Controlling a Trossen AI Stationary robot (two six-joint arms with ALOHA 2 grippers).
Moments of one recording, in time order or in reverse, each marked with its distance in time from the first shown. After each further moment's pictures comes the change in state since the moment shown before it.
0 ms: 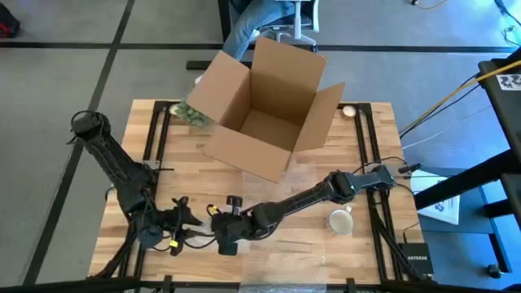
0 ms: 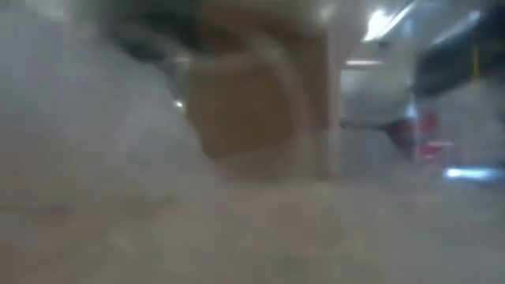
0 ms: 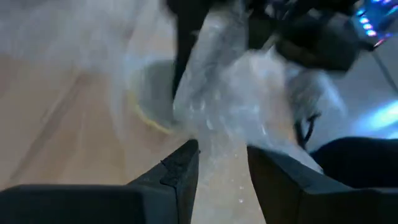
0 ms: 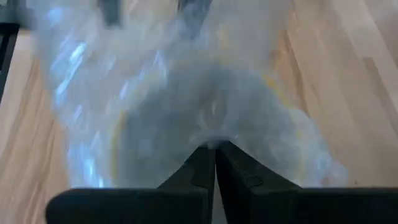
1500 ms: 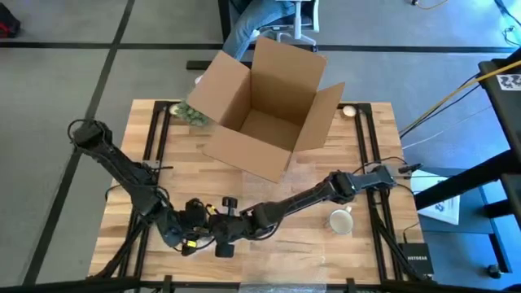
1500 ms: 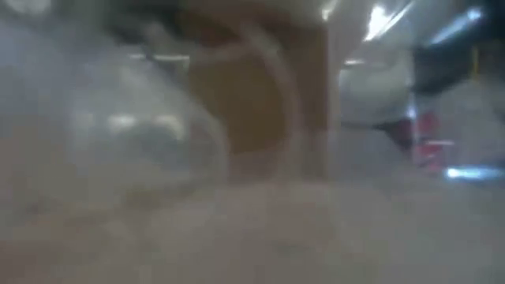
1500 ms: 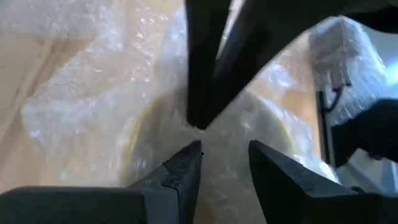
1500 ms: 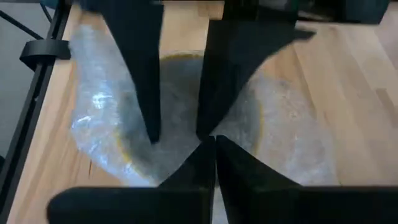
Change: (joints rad) left arm 0.143 0.181 0.093 -0.146 0.299 -0.006; right arm 0.002 -0.014 0.003 0.097 -0.024 -0.042
